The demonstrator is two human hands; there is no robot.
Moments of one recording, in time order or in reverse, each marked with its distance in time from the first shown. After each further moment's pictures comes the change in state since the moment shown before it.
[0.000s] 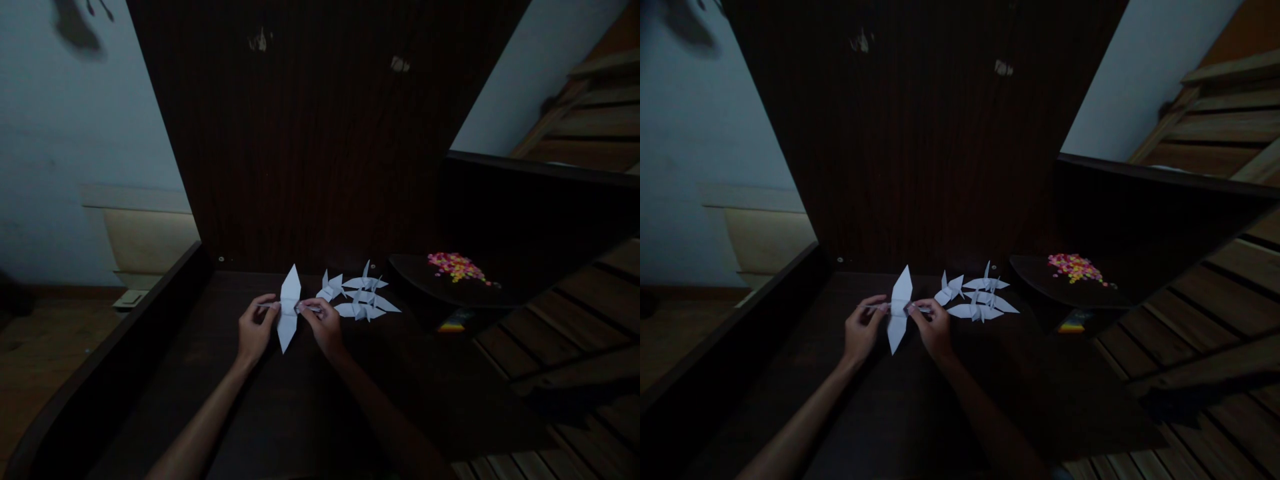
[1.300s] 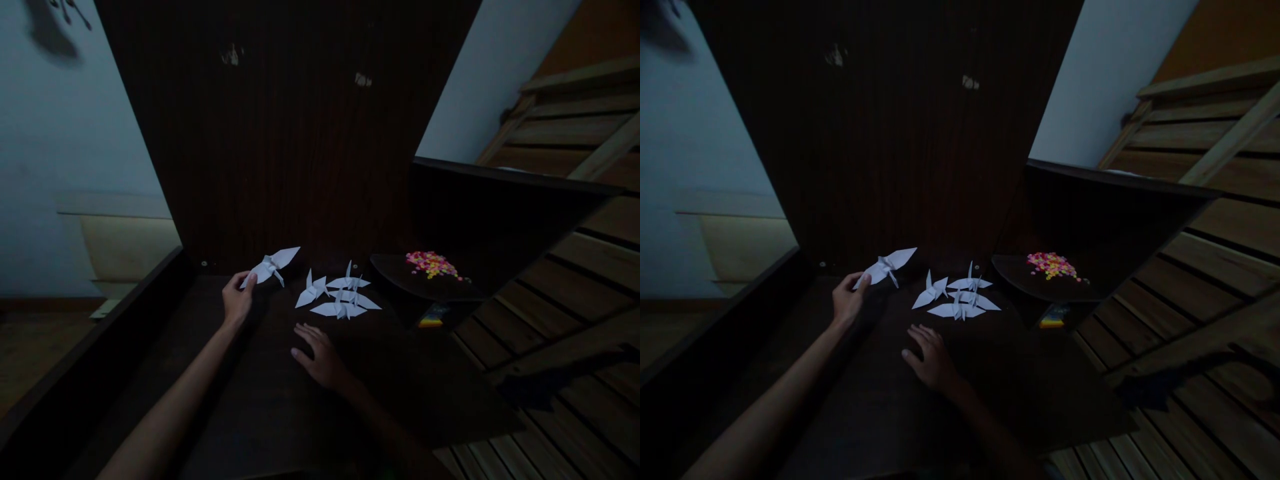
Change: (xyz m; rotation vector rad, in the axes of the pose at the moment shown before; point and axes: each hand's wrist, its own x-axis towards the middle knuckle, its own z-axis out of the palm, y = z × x) left_hand 0.071 -0.009 0.019 0.049 0.146 0.029; right_hand -0.046 0.030 -0.065 -0.664 -0.413 -0.200
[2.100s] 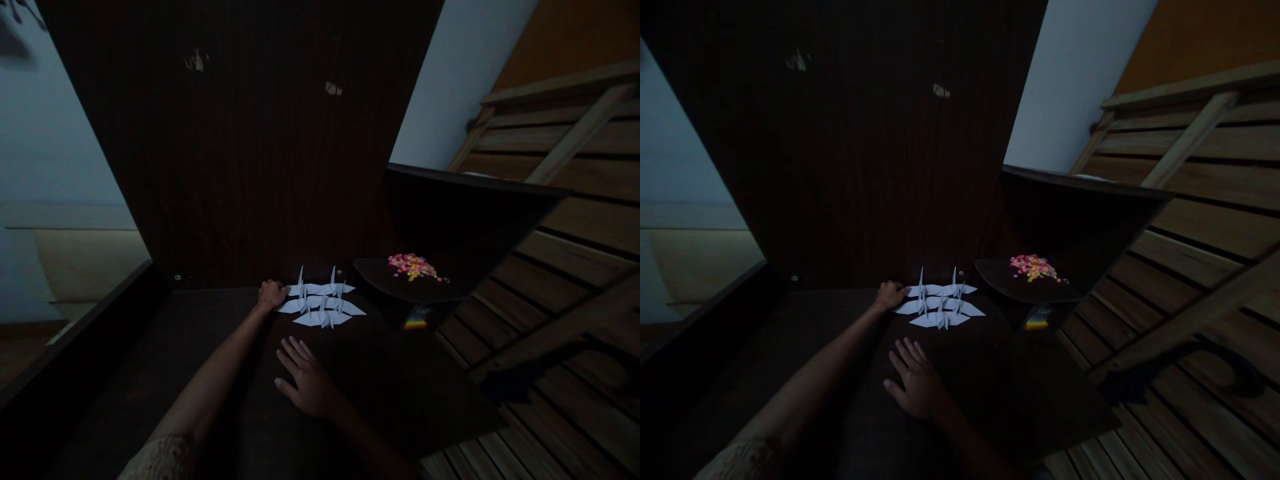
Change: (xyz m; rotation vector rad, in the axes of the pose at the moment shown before) left_hand 0.020 -0.016 0.128 0.785 -0.640 0.022; right_hand -0.015 0.010 -0.002 -0.304 -0.157 -0.152
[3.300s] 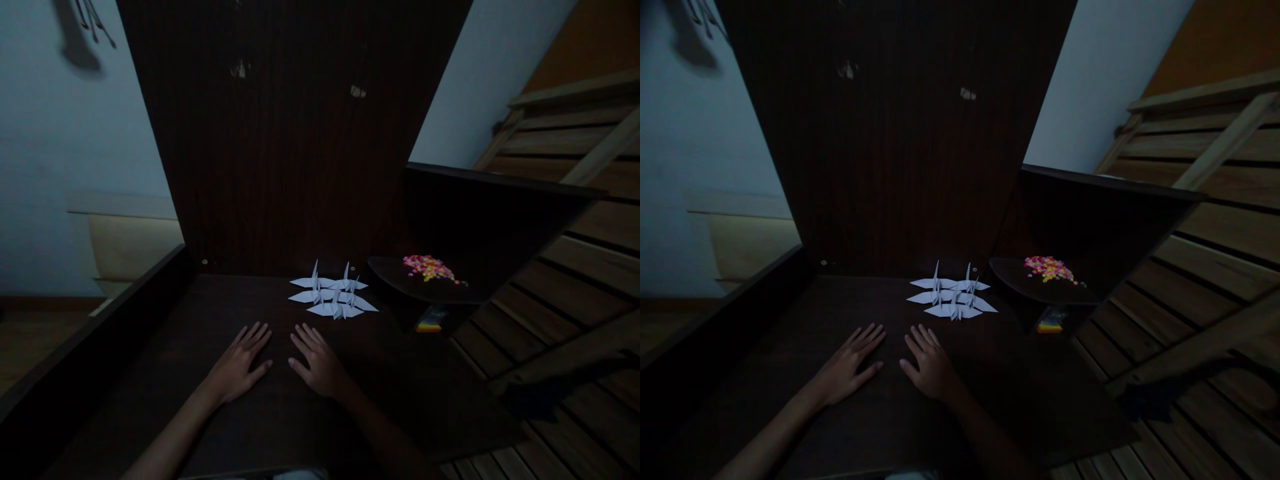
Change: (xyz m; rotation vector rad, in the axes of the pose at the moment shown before) left_hand -0.199 -0.107 -0.016 0.265 -0.016 0.573; right_hand 0.000 0.003 0.003 -0.047 -0.001 0.003
